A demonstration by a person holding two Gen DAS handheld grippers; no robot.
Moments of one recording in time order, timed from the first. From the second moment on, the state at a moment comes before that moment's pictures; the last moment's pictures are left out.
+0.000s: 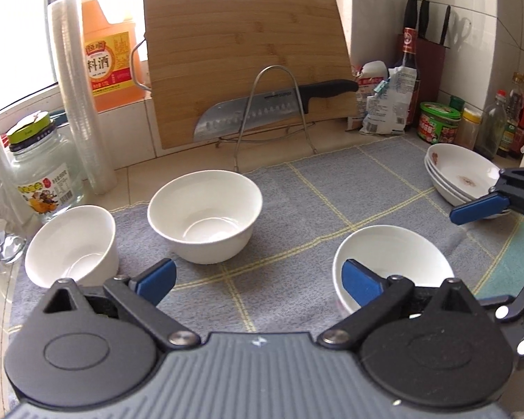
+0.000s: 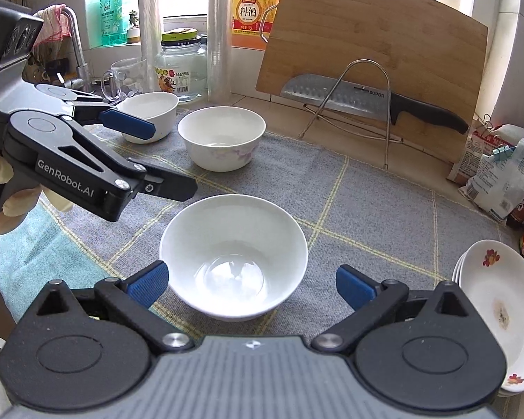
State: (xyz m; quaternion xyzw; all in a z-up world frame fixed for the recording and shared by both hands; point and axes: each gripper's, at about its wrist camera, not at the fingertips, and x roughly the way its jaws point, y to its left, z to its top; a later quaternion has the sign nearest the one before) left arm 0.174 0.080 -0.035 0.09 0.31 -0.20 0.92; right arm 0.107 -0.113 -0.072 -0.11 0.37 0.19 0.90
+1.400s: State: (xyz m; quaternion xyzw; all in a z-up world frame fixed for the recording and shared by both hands) left arm 0.246 0.076 -0.079 0.08 0.31 -0.16 0.93; right arm 0.328 -0.030 -0.087 -0.13 0.43 0.34 0.83
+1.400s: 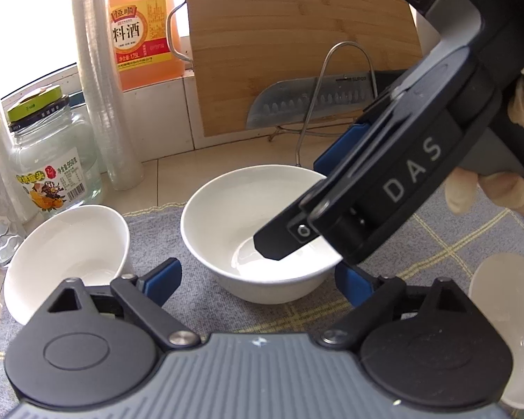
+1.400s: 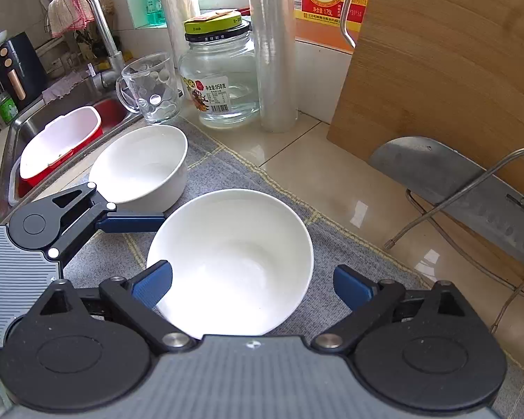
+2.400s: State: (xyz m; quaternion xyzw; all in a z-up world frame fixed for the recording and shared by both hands) left arm 0.251 0.075 -0.078 0.08 0.31 -0.18 0.93; right arm 0.344 -0.028 -0.094 -0.09 0.44 0.35 0.82
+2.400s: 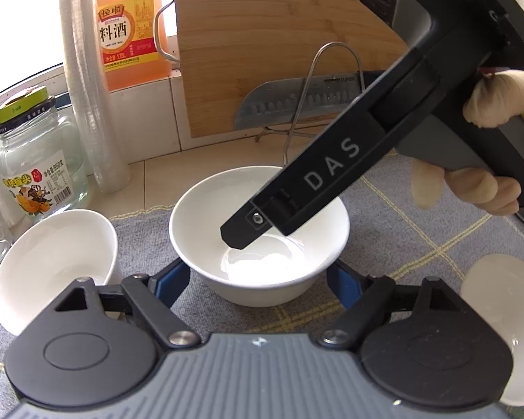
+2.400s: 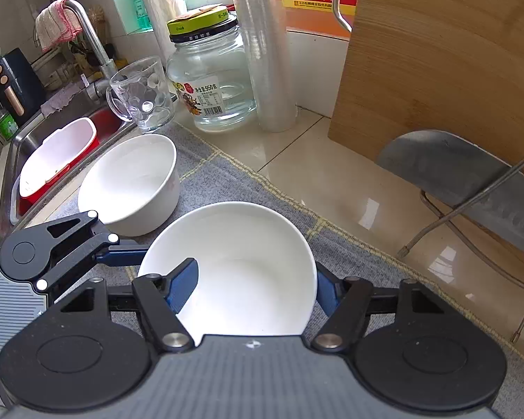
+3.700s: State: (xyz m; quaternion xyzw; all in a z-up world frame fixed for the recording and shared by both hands) left arm 0.148 0.025 -0.025 0.12 0.31 -0.28 0.90; right arm 0.210 -0.098 -0.030 -0.05 0.44 0.30 0.85
